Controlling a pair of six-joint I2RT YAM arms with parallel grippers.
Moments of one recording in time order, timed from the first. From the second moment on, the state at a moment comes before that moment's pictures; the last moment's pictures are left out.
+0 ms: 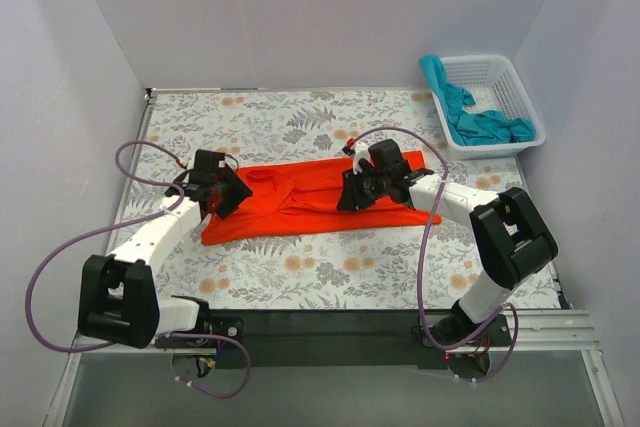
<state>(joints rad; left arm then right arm) -0.19 1.27 0.80 -0.44 -0.06 -0.91 0.58 1.65 0.97 -0.10 -0.48 0.20</state>
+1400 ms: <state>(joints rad) -0.24 1.39 0.75 -0.43 -0.17 -0.84 0.43 1.84 1.15 -0.10 -0.23 0.08</state>
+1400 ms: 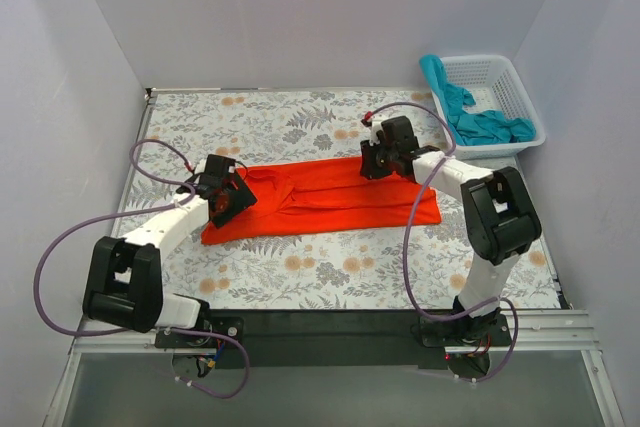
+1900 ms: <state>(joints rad) -0.64 1.47 1.00 -0.39 -0.11 -0.71 0.43 1.47 0.83 -0.26 0.00 0.17</state>
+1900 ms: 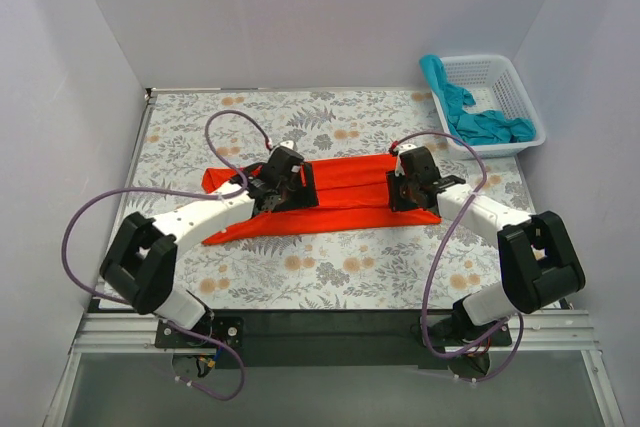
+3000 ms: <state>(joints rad) -0.79 1.77 1.04 -0.30 -0.14 -0.74 0.55 1.66 0.92 -0.25 0.05 0.26</state>
